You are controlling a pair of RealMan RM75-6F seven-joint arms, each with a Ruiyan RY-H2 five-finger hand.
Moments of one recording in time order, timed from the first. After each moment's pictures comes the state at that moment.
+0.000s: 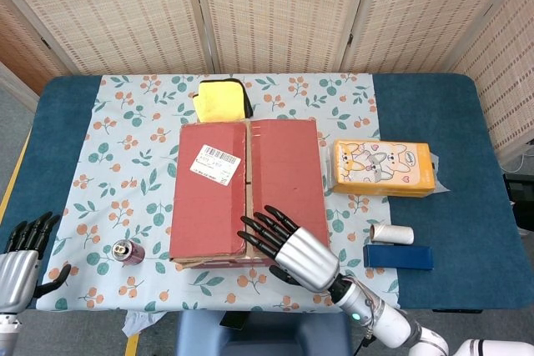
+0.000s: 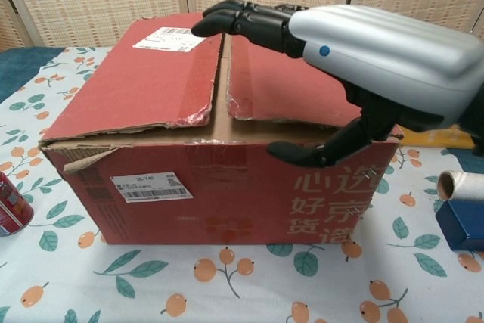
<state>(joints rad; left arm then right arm) -0.05 -1.08 -0.01 -1.74 1.49 1.49 0.08 0.53 -1.44 0.11 -1.91 -1.77 1.08 -0.39</state>
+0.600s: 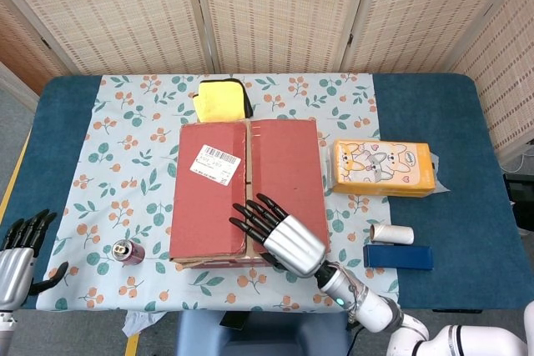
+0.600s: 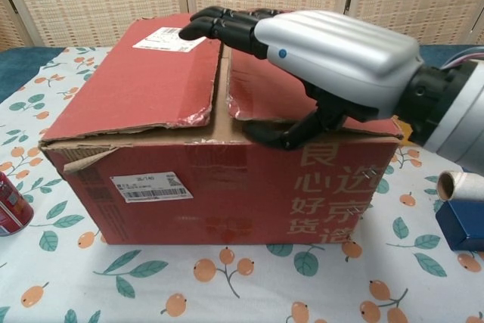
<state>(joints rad) -0.06 -1.06 -0.01 -1.72 1.49 1.48 0.02 0.60 -1.53 0.16 -1.82 -1.66 1.05 -0.44</state>
